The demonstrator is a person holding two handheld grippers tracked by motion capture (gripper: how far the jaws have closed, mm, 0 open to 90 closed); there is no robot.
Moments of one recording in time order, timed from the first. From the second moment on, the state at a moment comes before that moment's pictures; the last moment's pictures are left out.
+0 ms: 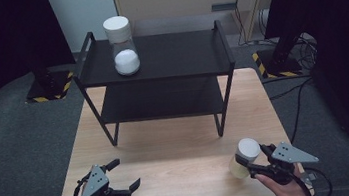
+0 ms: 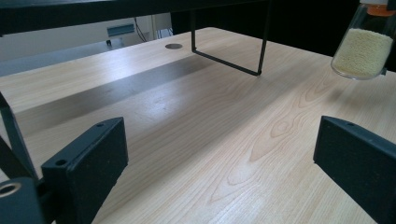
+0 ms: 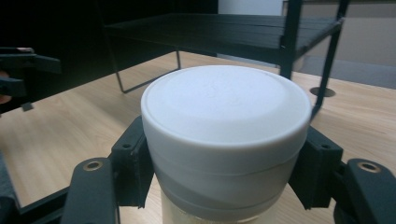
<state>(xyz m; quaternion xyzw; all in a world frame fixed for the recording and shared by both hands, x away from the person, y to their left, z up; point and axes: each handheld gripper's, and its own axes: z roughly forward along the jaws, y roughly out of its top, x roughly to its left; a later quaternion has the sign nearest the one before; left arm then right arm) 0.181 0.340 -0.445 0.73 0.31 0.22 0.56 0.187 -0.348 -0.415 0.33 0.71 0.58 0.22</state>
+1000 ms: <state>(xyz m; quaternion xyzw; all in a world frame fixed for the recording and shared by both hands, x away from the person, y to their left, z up) 0.182 0.342 -0.444 0.74 0.31 0.22 0.55 0.225 -0.335 -0.348 0.26 0.73 0.61 0.16</state>
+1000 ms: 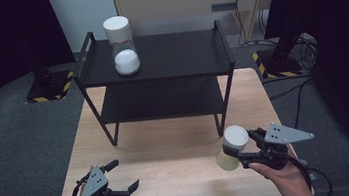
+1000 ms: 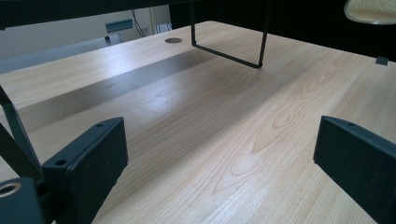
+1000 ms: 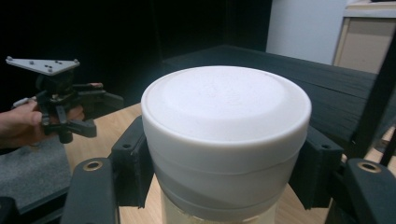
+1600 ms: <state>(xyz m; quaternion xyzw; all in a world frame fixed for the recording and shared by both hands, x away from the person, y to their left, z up) 0.182 0.347 -0.446 0.74 0.32 0.22 0.55 0.240 -0.333 -0.309 0.24 0.73 0.62 0.15</state>
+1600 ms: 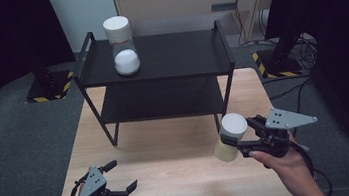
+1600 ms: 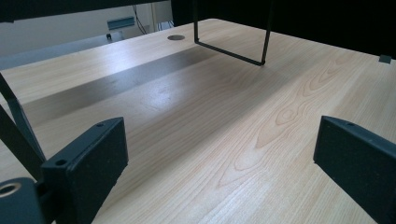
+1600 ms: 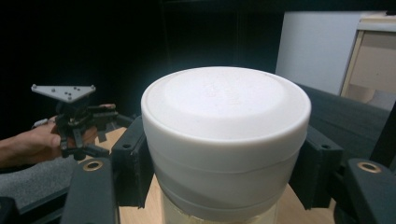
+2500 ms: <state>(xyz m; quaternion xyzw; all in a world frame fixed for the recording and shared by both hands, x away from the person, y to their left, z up) 0.186 0.346 -0.447 0.76 0.31 0.21 0.54 0.263 -0.324 -0.247 0.21 0.74 0.63 0.14</state>
